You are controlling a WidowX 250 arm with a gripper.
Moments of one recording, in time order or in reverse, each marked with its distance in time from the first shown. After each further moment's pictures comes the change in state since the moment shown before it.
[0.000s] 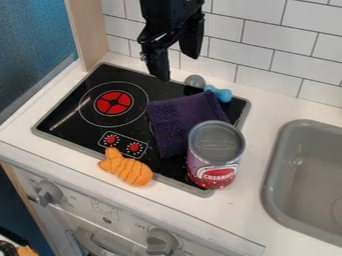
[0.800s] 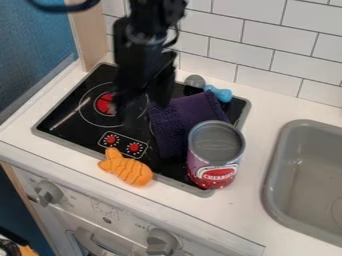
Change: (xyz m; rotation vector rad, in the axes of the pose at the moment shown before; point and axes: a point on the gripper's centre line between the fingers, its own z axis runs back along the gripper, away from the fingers) arm -0.009 0.078 -0.022 0.158 -0.082 0.061
